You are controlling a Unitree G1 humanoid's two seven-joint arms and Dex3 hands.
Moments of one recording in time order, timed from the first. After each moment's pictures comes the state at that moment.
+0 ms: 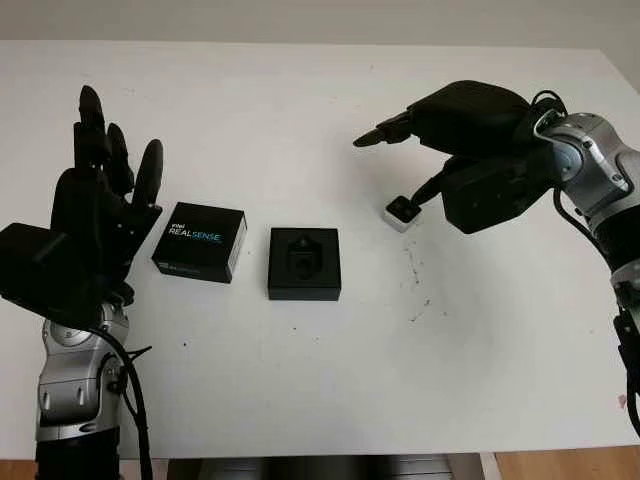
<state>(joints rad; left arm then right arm) -0.23 0.23 0.29 -0.18 -0.15 0.11 -0.03 -1.10 -0.72 0.38 0.81 -0.69 -0.63 0.34</state>
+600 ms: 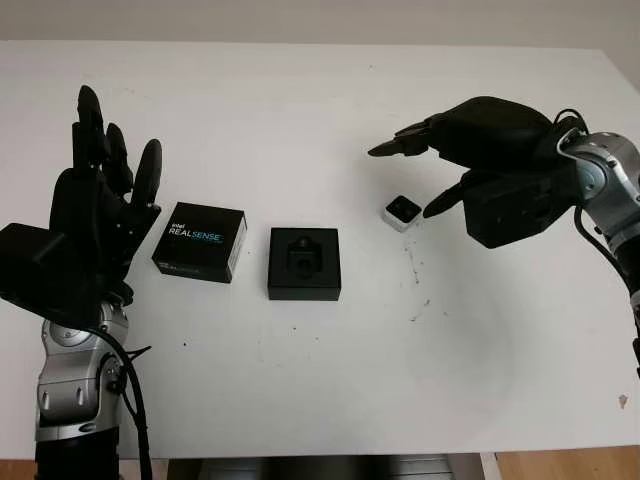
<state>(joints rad) -0.23 0.23 0.29 -0.18 -0.15 0.11 -0.02 -0.93 -0.78 0.32 0.69 -0.62 -0.61 0.32</state>
